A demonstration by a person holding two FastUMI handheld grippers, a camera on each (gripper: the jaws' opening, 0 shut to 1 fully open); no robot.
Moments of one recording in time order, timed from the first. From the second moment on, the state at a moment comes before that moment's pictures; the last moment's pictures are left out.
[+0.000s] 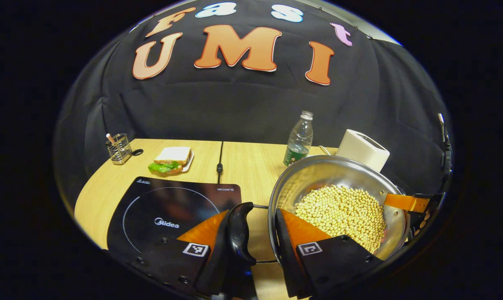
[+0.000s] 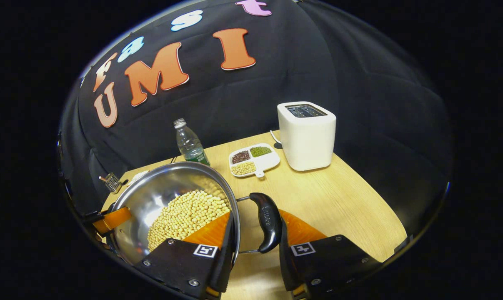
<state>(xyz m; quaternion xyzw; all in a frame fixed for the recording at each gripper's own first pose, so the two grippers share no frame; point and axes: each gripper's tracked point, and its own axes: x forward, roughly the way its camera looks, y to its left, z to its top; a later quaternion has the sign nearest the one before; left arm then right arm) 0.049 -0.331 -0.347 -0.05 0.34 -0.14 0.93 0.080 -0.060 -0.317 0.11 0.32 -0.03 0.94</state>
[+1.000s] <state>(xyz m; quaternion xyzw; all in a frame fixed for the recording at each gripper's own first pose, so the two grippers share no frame) 0.055 -0.143 -0.342 -0.09 0.34 -0.08 0.93 0.089 0.115 -0.276 0.05 0.32 0.03 0.94</state>
